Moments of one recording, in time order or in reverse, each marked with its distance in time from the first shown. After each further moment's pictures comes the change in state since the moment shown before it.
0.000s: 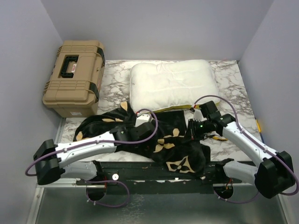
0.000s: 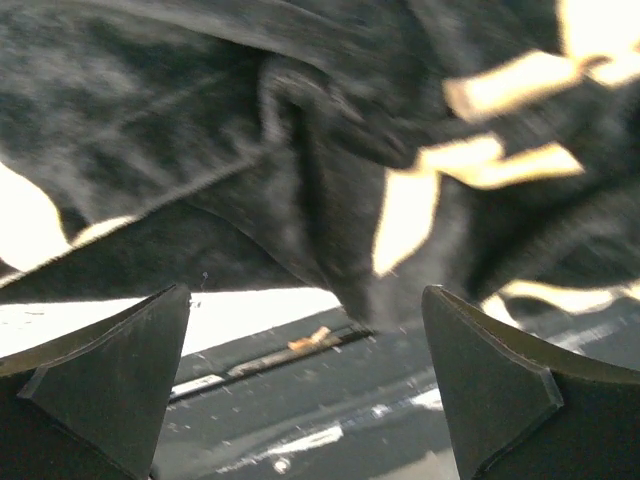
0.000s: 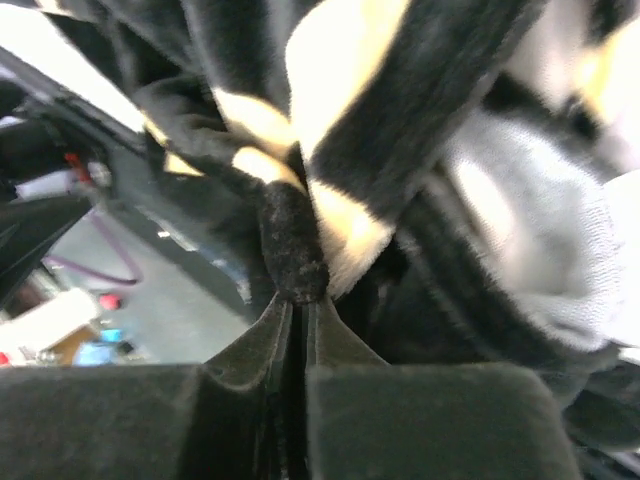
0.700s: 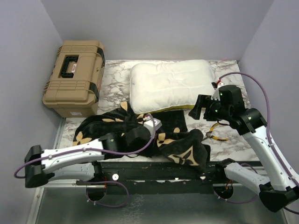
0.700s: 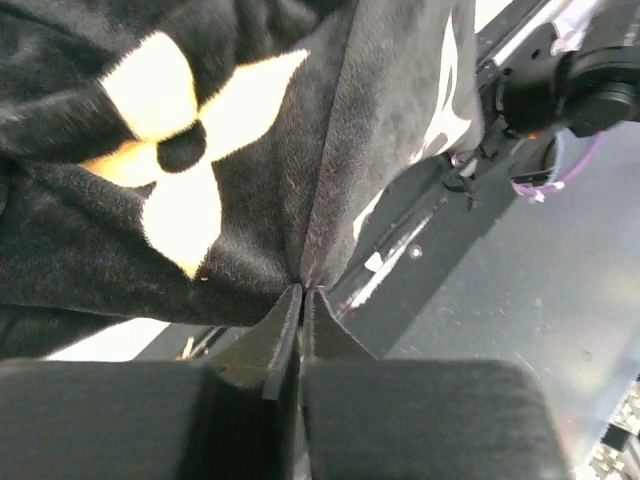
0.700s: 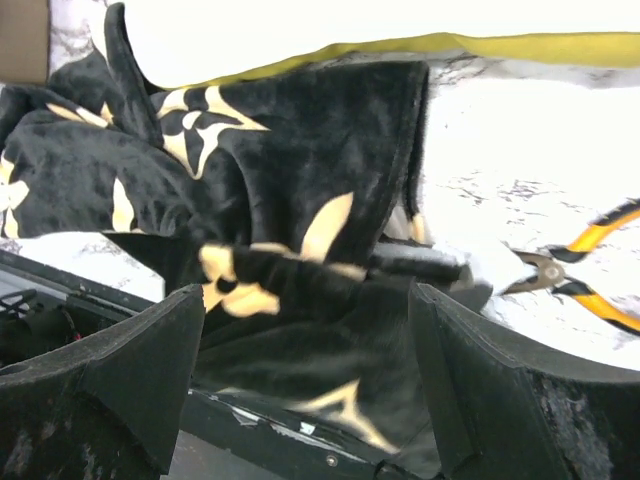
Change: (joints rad) left arm -0.047 -0.029 -0.066 0.335 0.265 0.182; right arm 0.000 -0.194 0.457 -0.216 0.435 0.027
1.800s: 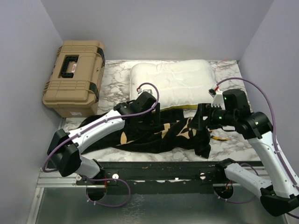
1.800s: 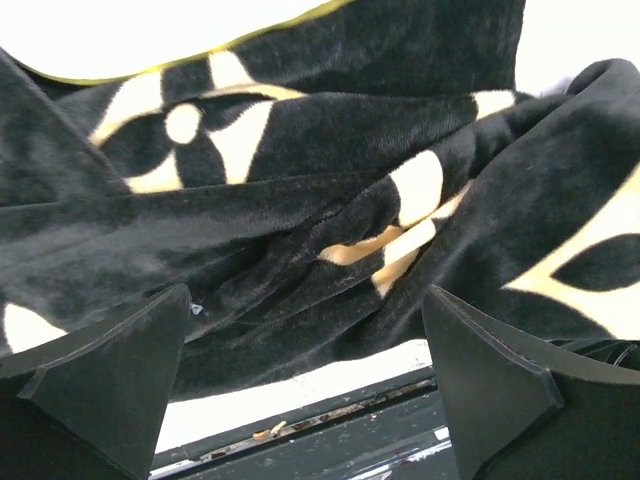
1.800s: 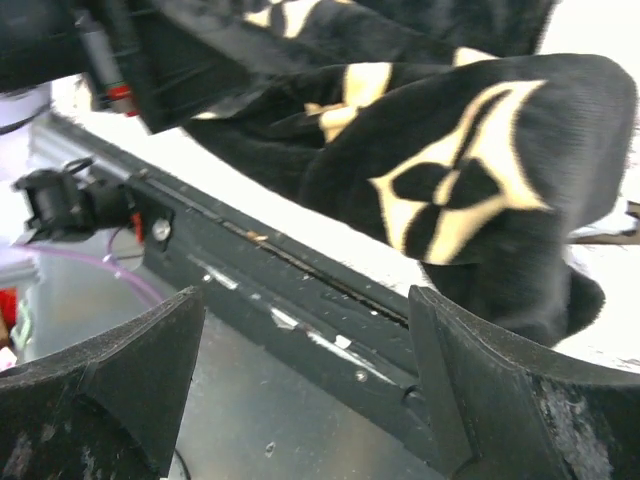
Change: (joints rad) left arm 0.396 0.302 0.381 -0.305 -0.115 -0.032; right arm 0.000 -0.021 0.008 -0.135 -0.220 -0.055
